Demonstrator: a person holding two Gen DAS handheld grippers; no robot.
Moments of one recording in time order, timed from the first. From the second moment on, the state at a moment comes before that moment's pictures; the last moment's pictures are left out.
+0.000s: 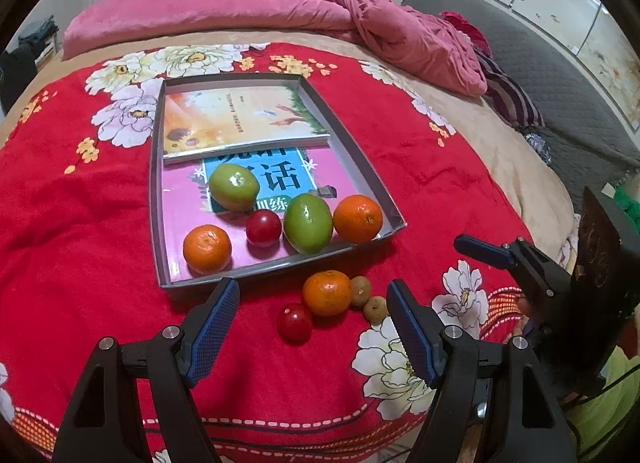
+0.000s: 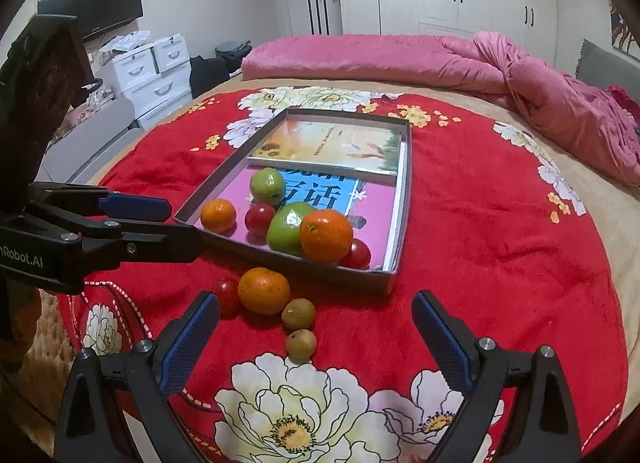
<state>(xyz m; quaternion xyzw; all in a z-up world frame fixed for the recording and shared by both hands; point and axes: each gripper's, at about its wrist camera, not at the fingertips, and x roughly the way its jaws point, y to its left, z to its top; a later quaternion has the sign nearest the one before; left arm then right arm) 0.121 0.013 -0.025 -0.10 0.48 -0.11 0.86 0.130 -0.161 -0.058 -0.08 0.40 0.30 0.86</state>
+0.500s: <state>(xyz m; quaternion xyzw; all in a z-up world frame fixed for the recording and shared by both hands) 0.124 0.006 -0.041 -0.09 0.51 -0.11 0.85 0.128 -0.154 -0.085 -0.12 0.43 0.29 0.85</state>
